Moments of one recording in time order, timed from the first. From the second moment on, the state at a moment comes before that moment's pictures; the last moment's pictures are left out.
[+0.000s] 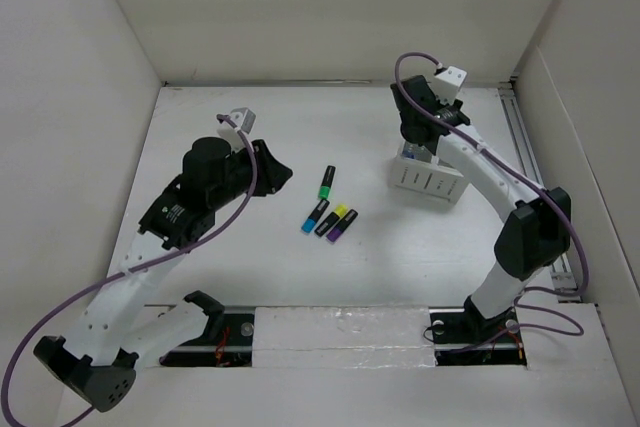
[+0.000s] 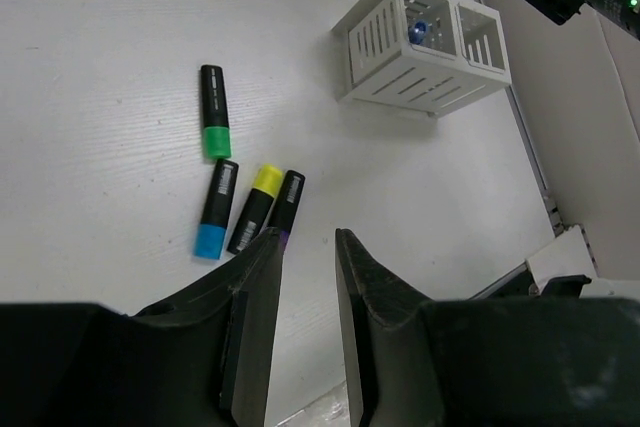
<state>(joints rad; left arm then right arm) -0.53 0.91 1.07 -0.54 0.11 -0.54 0.45 1.69 1.55 -0.66 0.88 0.67</state>
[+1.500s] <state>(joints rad) -0.53 0.82 1.16 -0.68 -0.10 -0.54 0.72 2.35 1.99 -0.74 0.39 0.77</state>
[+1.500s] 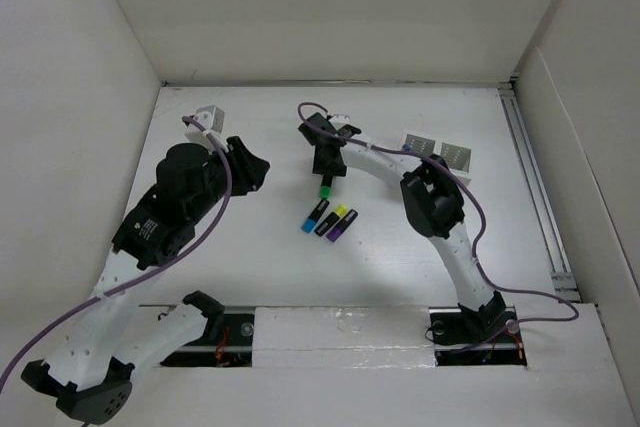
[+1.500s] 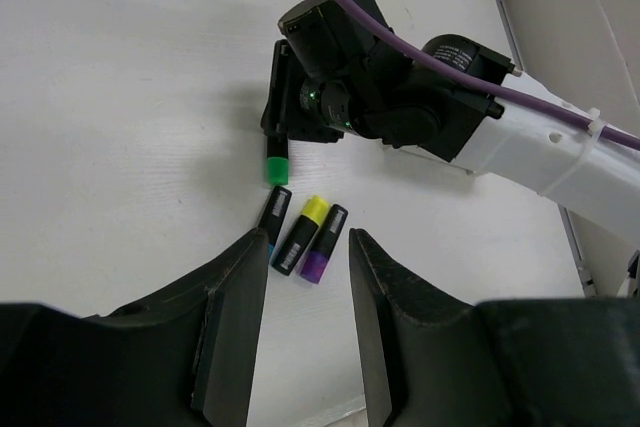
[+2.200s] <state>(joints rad) -0.53 0.84 1.16 -0.68 -0.10 -0.53 0.68 2.25 2.01 -0.58 0.20 0.84</state>
